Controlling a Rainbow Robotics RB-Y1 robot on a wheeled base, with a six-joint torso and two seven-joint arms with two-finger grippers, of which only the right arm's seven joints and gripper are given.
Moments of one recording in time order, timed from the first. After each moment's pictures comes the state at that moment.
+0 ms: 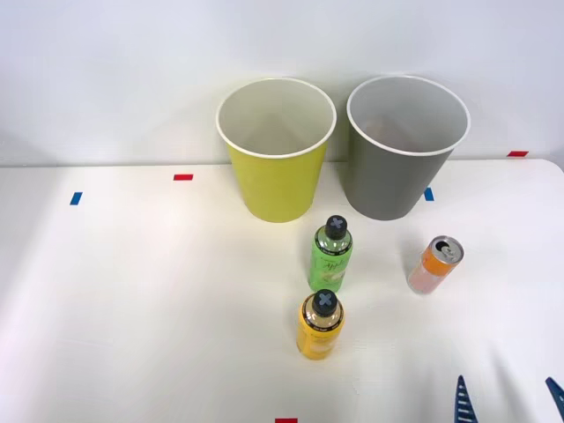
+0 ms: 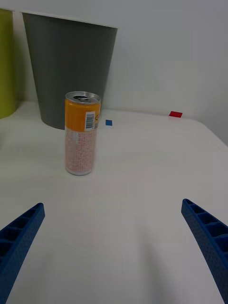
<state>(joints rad) 1.06 -0.06 0.10 -1.98 0.22 -0.59 1.40</state>
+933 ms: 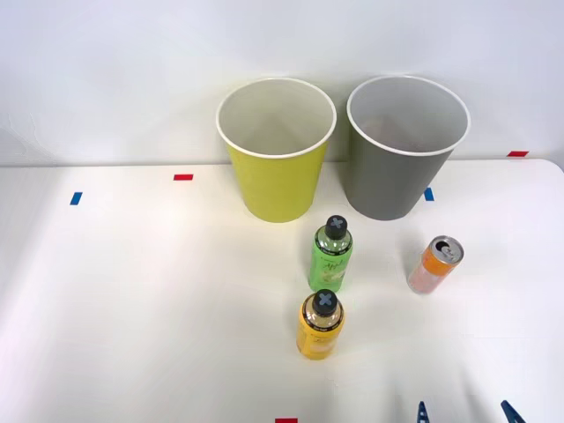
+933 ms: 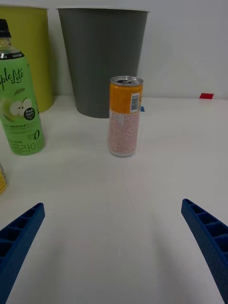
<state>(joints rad) 1.11 -0.09 0.23 -1.94 0.18 -0.65 1.44</state>
